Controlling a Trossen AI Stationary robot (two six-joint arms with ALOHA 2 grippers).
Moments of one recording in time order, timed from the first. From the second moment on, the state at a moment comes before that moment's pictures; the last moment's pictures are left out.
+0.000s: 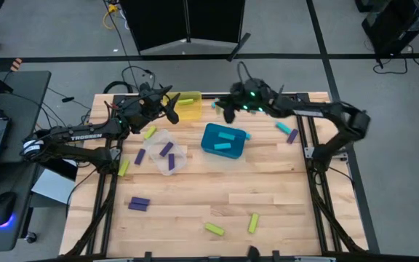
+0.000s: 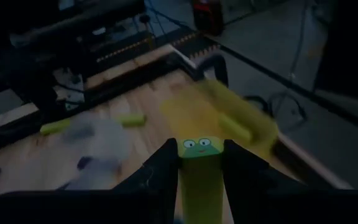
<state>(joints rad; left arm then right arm) 0.42 1.08 0.58 0.59 -0.38 0.10 -0.53 1.58 1.03 0.19 -0.17 0.18</state>
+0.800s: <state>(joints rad) 0.43 1.06 0.58 0.61 -0.41 0.12 -0.57 2.19 1.69 0.11 -0.37 0.18</state>
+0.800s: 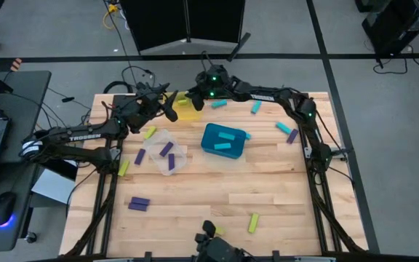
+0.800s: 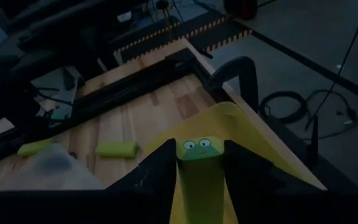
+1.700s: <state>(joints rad) 0.42 0.78 0.69 -0.11 -0.35 -0.04 -0.57 1.81 1.29 0.23 -0.24 0.04</state>
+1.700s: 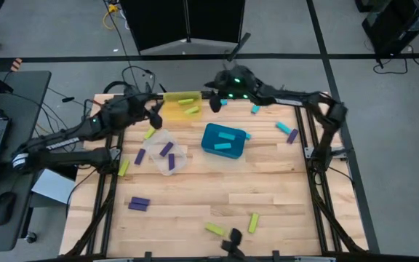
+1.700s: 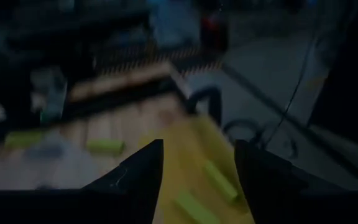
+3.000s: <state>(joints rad) -0.41 1.13 0.85 -1.16 0.02 -0.95 -0.40 1.40 0.72 0.63 -0.12 0.07</state>
